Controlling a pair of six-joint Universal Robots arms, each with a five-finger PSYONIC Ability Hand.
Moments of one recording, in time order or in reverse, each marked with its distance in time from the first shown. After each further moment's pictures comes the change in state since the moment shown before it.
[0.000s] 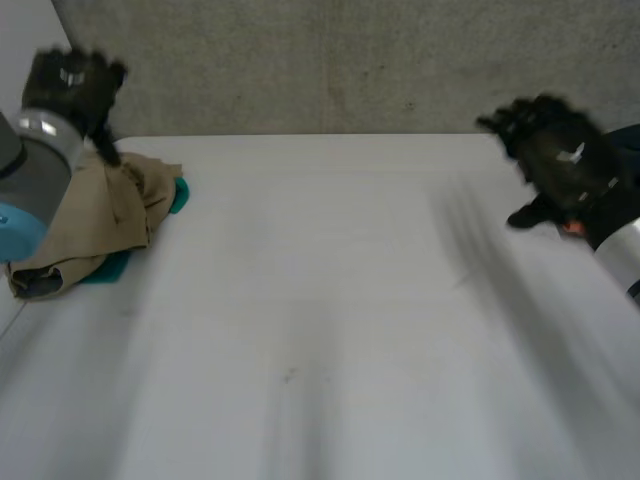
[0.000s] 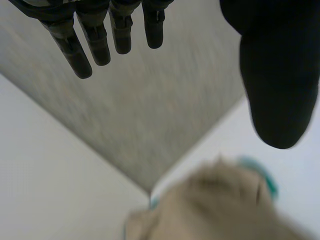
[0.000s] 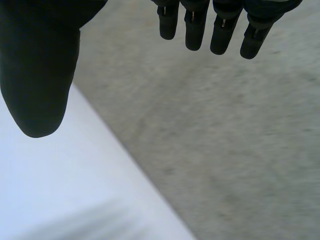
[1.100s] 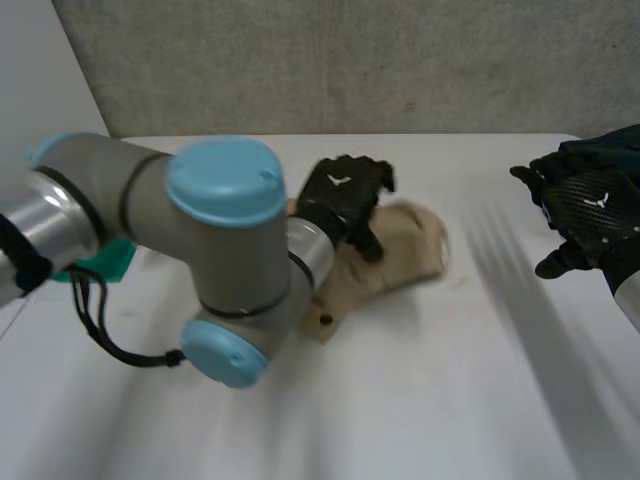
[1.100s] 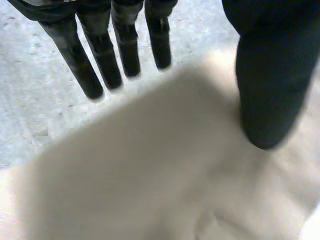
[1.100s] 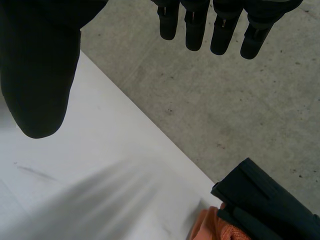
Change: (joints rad) left arm -0.623 -0.230 0.119 -0.034 -0.048 -0.485; right arm -0.042 -0.095 0.133 0.158 0.146 -0.082; left_hand 0.272 0.293 0.295 0.308 0.289; right_hand 0.000 0.000 0.000 0.000 0.000
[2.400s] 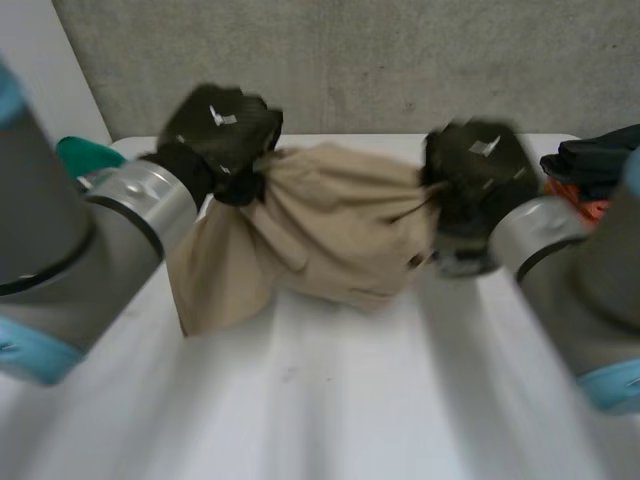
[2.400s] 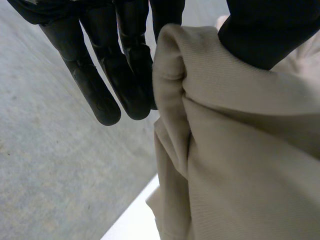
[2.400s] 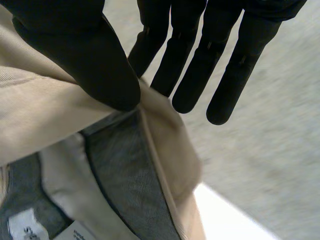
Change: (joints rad) left arm 0.245 0.491 -0.351 -0.043 0.133 0.403; right arm 0.486 0.172 -0.485 0.286 0.426 0.197; left_hand 0.639 0.690 0.678 0.680 0.644; right_hand 0.854 0.946 0.953 0.987 0.921
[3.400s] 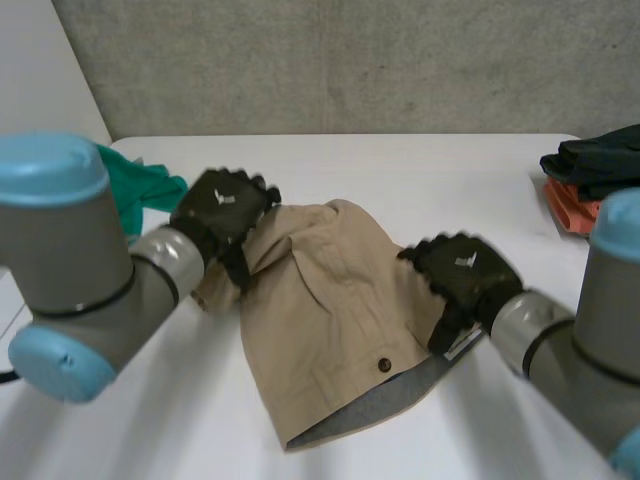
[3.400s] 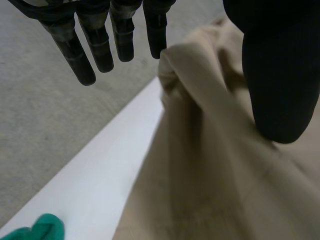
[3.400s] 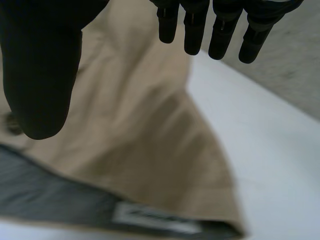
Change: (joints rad) left arm 0.060 -0.157 -0.136 0.055 0.007 0.033; right arm -0.023 0.049 0.201 0.170 -0.123 -0.036; left_hand -0.803 -0.905 -0.902 -0.910 -0.878; right_hand -0.820 -0.905 -0.909 -0.946 -0.909
